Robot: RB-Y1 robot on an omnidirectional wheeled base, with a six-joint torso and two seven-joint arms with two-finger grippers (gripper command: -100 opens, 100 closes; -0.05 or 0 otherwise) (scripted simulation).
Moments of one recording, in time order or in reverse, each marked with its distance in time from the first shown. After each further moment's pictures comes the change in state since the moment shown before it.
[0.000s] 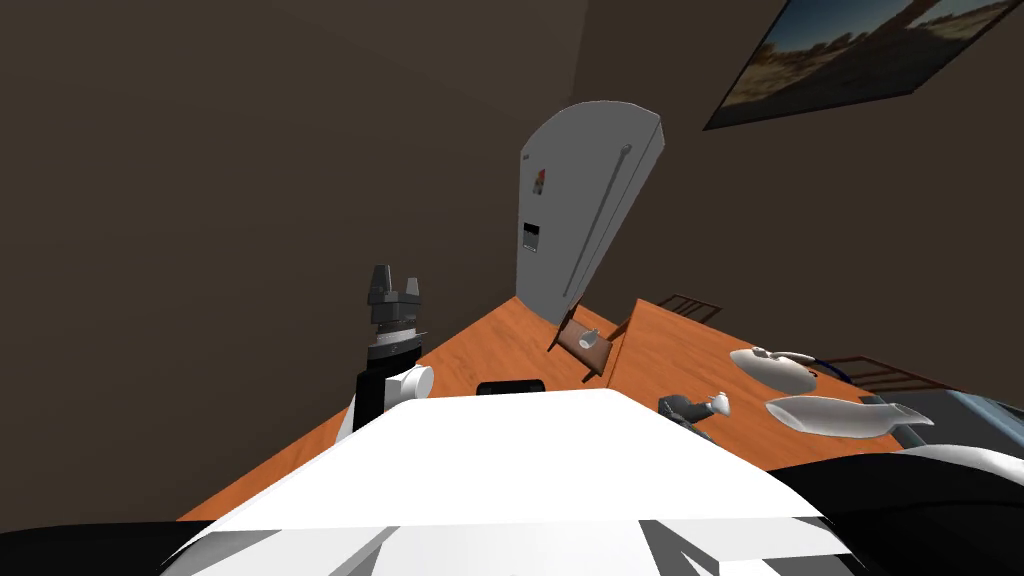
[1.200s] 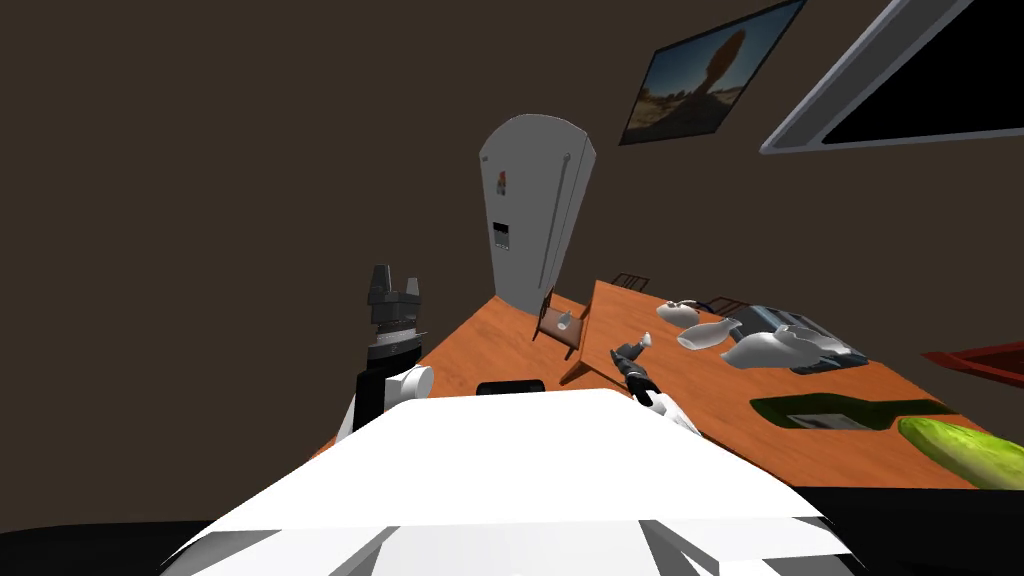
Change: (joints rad) left arm 0.000 0.000 0.000 0.000 0.000 0.000 0.000; right arm -0.355 -0.137 0.241 0.175 0.043 0.131 0.014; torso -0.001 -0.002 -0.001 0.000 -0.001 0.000
